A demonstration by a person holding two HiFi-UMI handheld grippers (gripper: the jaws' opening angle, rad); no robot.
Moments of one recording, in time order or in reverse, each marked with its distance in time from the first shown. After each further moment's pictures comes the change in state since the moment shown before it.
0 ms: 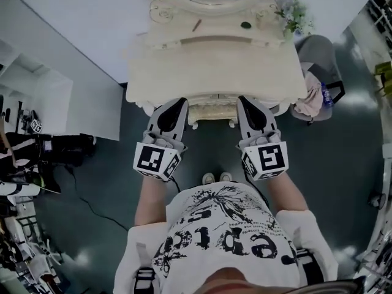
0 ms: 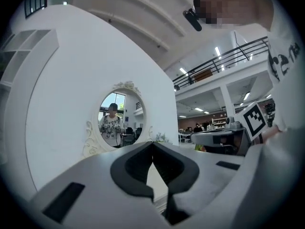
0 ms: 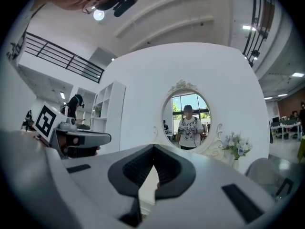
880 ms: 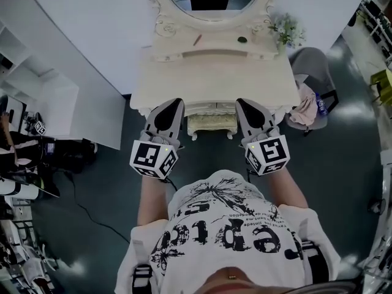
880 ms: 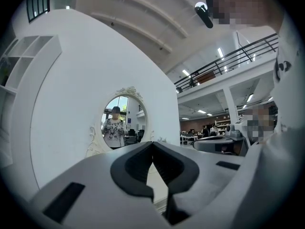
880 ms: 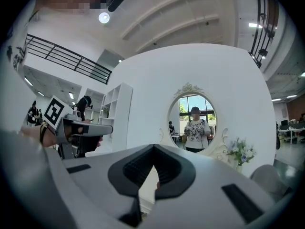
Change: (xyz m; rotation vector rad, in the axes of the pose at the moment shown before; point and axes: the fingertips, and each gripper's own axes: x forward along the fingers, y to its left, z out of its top) left arm -0.022 -0.003 0.045 -0.010 -0.027 0.039; right arm -0.017 0.003 0.026 -0.032 -0.016 0.084
